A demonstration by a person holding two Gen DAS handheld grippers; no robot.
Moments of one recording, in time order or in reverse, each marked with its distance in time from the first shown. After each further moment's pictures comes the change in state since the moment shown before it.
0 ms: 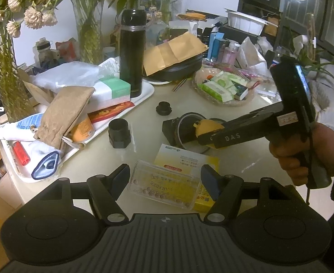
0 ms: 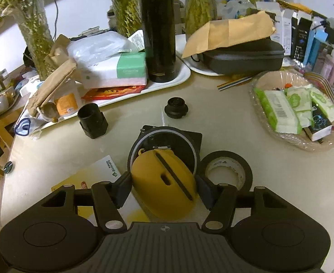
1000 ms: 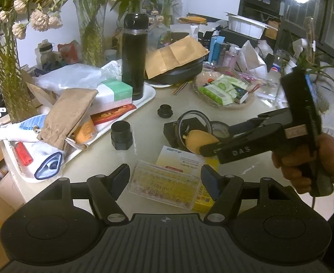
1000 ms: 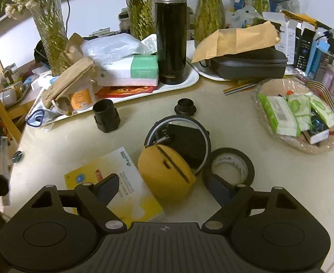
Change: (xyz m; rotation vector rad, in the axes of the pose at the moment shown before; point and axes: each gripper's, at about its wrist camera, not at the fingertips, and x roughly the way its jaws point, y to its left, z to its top) left arm -0.005 0.003 -0.001 -0.007 -0.020 0.003; right arm -0.015 0.012 -0.011 -0.045 -0.020 0.006
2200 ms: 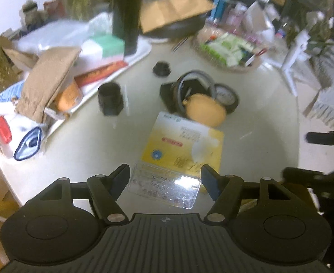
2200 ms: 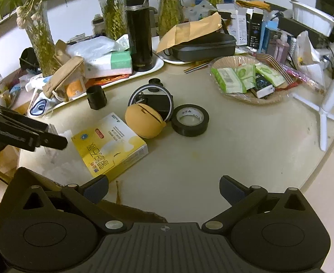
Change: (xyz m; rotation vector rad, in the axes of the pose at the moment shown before) left arm 0.039 0.005 0.013 -0.020 0.249 -0.051; right arm -0.101 0.003 -0.070 0.131 0.010 -0.115
